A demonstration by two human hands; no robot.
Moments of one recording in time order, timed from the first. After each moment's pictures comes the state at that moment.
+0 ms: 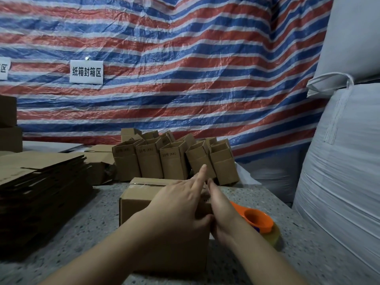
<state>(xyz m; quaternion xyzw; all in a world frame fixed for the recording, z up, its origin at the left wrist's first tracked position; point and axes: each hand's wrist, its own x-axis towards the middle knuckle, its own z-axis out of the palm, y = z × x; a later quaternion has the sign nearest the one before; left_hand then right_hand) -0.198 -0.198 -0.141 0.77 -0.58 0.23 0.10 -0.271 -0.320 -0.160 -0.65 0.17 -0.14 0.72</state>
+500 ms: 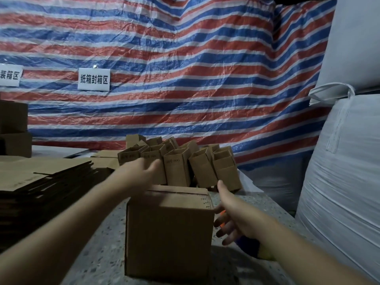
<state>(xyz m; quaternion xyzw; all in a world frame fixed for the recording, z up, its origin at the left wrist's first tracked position) -0.140 -0.148 -0.084 0.92 -0.26 0.07 0.30 -0.279 -0.348 -0.125 -0.75 0.36 0.02 0.56</state>
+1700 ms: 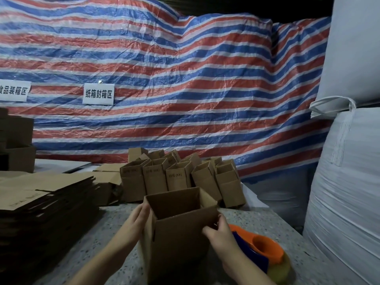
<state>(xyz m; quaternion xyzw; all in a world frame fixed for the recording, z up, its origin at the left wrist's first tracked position) -0.121 -0.143 -0.181 0.67 -0.26 -0.13 0.68 -0.235 -0.347 -0.191 -0.71 0.23 -0.19 0.63</state>
